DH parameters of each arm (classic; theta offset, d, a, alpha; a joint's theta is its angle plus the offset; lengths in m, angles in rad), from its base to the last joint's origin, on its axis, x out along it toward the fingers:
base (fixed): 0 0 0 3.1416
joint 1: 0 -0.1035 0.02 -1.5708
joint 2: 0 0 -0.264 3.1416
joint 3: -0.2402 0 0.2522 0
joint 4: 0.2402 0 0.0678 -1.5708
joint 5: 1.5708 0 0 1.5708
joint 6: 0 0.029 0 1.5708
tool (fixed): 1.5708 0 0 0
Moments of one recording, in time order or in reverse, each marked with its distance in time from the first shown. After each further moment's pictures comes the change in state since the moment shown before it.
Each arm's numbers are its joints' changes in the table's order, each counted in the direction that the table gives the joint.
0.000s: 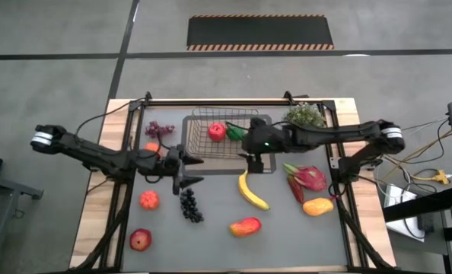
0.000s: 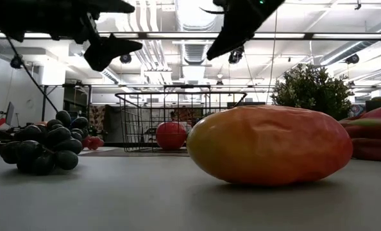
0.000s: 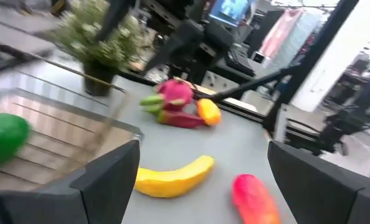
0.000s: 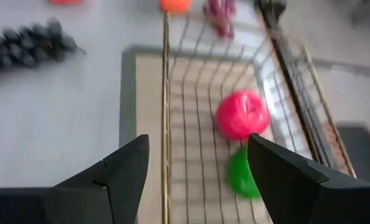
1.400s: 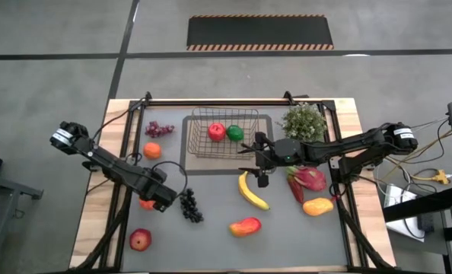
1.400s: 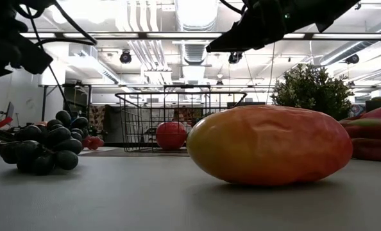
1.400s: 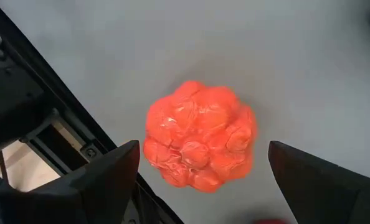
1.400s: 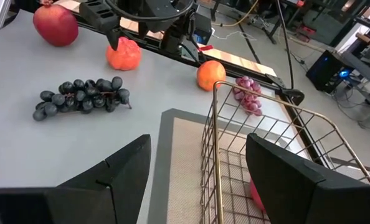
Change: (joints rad) left arm 0.289 -0.343 -0.461 1.708 0.288 -1.040; right arm -0.069 0.113 0.426 -0.674 -0.105 -0.129
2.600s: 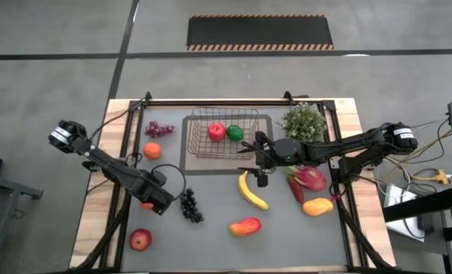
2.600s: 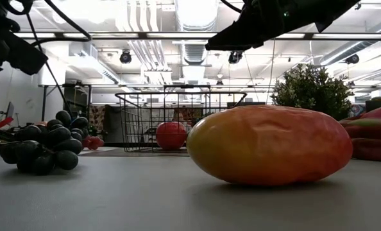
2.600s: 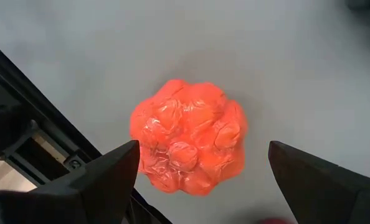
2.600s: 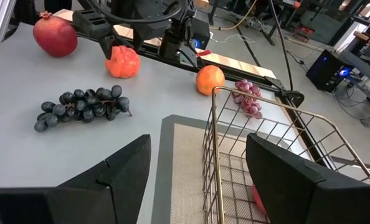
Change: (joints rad) left arm 0.047 0.040 0.042 -0.075 -0.019 0.004; right arm 0.000 -0.001 0.000 -0.023 0.000 0.033
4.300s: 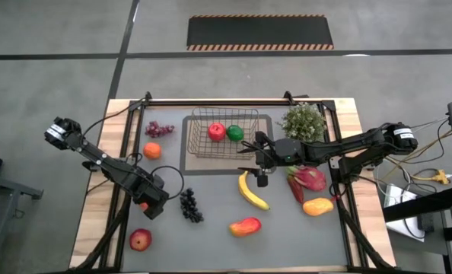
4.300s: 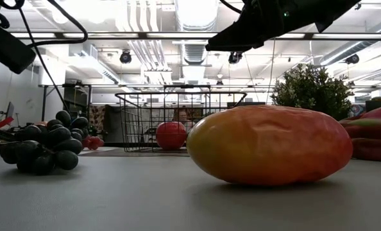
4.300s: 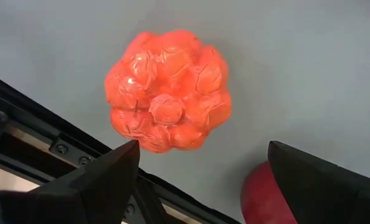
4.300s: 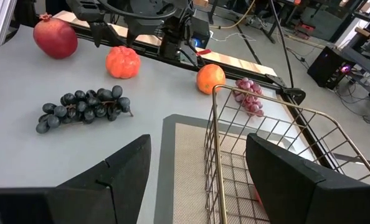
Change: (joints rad) left arm 0.010 0.095 0.040 -0.034 0.147 0.151; right arm 0.000 0.000 0.002 0.000 0.000 0.018
